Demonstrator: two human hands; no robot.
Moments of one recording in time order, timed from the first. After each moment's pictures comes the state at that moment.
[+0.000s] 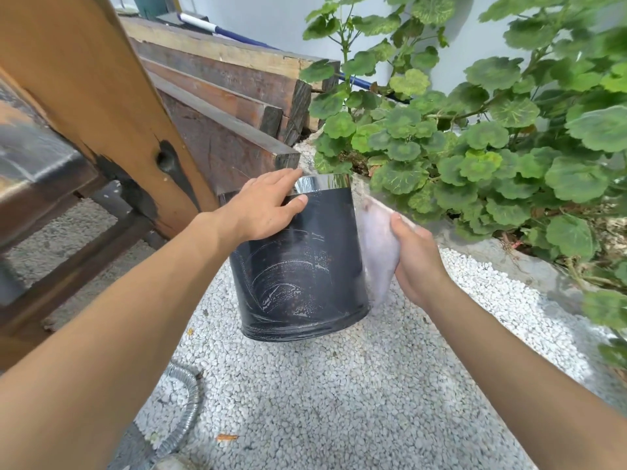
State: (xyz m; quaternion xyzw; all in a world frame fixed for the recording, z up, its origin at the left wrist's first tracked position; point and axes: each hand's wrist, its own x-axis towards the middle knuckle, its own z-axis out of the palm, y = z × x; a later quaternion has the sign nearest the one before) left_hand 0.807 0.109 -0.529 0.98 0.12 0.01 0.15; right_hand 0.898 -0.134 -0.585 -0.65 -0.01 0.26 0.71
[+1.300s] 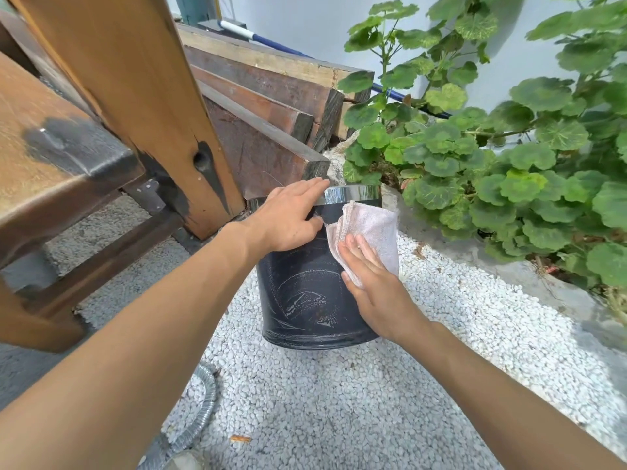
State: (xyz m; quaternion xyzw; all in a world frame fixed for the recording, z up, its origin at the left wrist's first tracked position) left_hand 0.793 0.113 -0.529 0.98 0.11 -0.01 0.14; right_hand 0.851 -0.103 -0.629 -0.79 -0.51 0.09 0.33
